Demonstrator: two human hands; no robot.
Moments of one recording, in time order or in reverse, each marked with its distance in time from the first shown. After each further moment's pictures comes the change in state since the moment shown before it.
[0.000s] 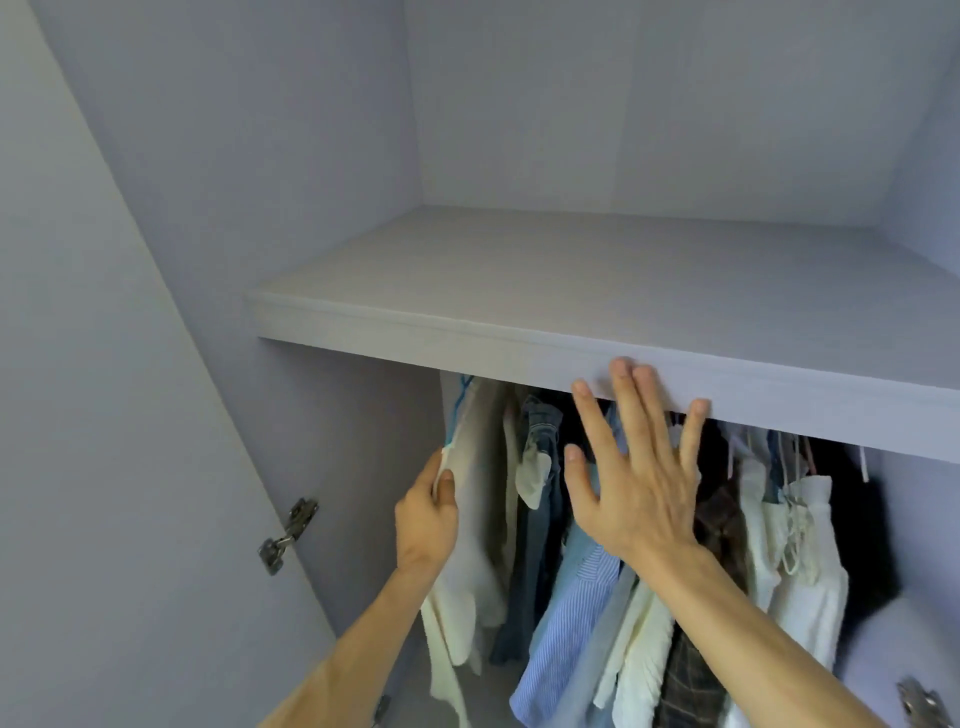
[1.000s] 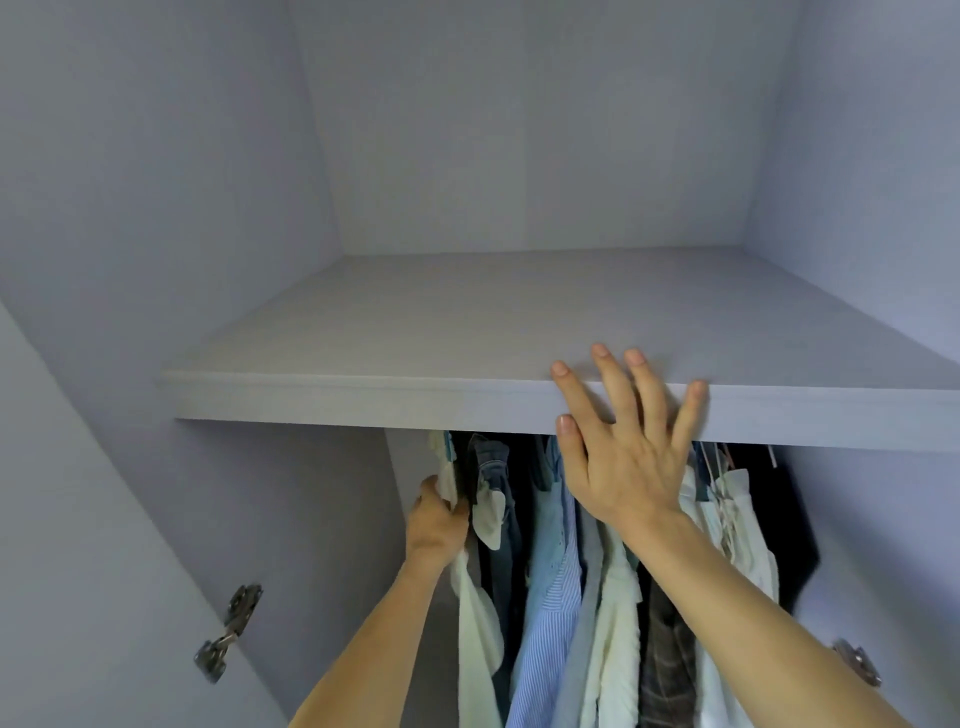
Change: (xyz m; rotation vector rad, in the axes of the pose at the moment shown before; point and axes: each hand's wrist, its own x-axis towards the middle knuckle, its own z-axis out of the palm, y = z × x) left_hand 0.040 0.050 0.050 0.196 -0.349 -0.113; right_hand 0.034 0.042 -0.009 -0.353 0.120 0.098
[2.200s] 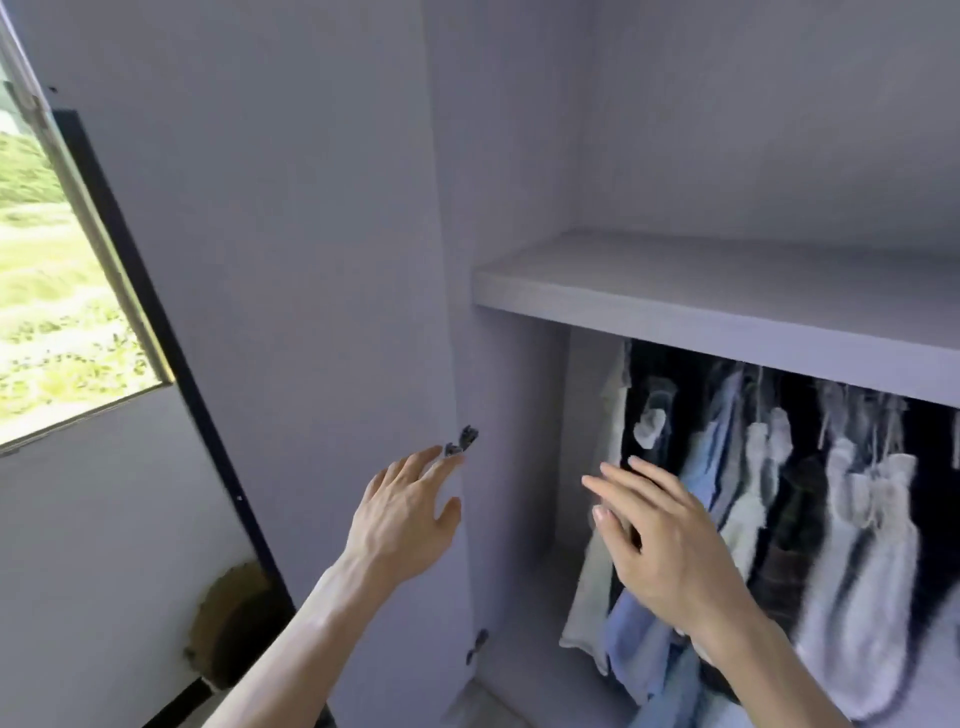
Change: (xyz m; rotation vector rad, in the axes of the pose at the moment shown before) left_hand -0.360 -0.077 -0.194 0.692 0.365 0.155; right_hand -0.076 -0.083 -0.255 0.868 -0.755 -0.104
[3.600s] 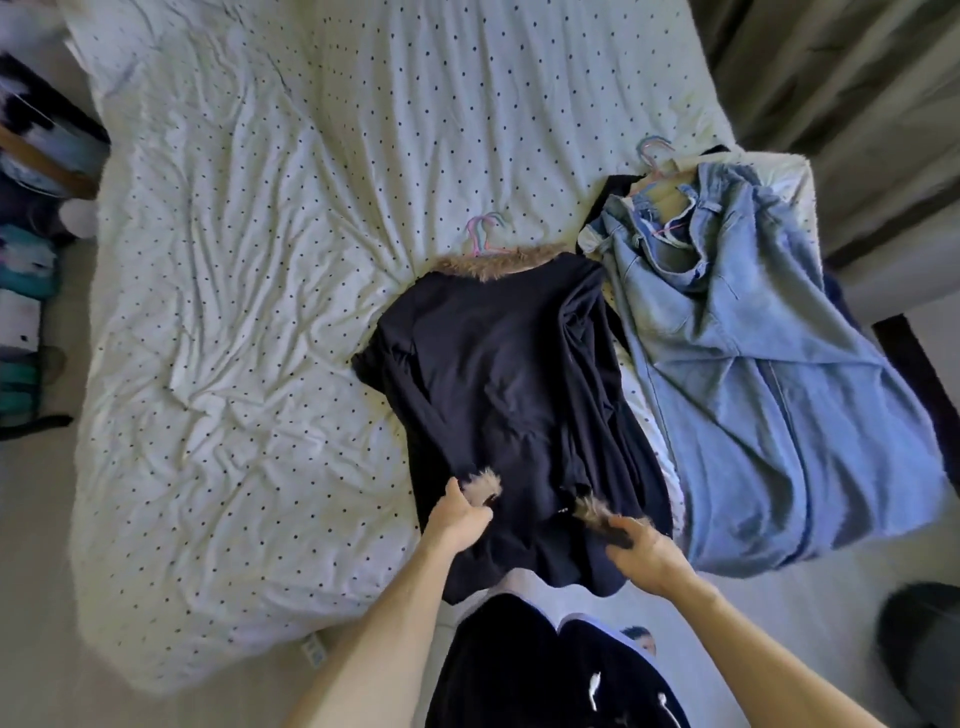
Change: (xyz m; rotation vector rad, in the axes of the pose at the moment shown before) left_hand -0.812 0.016 0.211 -1.333 0.778 -2.650; right_hand -0.542 -0.433 0.350 -0.596 -1.762 -1.455
